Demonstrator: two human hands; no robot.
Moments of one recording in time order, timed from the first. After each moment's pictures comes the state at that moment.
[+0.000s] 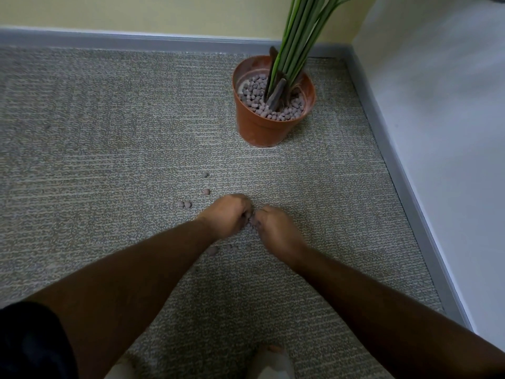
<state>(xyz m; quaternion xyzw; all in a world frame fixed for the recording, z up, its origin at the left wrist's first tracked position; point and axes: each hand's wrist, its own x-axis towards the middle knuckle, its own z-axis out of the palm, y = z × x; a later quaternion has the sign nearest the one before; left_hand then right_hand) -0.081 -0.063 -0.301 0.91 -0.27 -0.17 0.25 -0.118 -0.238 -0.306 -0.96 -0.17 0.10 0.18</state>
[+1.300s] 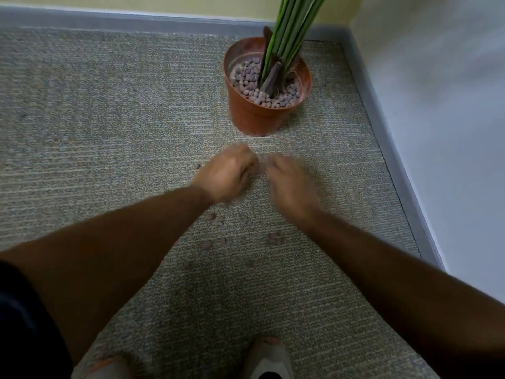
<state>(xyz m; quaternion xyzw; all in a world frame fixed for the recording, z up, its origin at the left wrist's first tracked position) -0.037 -0.069 -0.272 0.91 -0.29 0.02 0.29 -0.070 -0.260 -0.262 -0.98 -0.18 0.00 0.08</state>
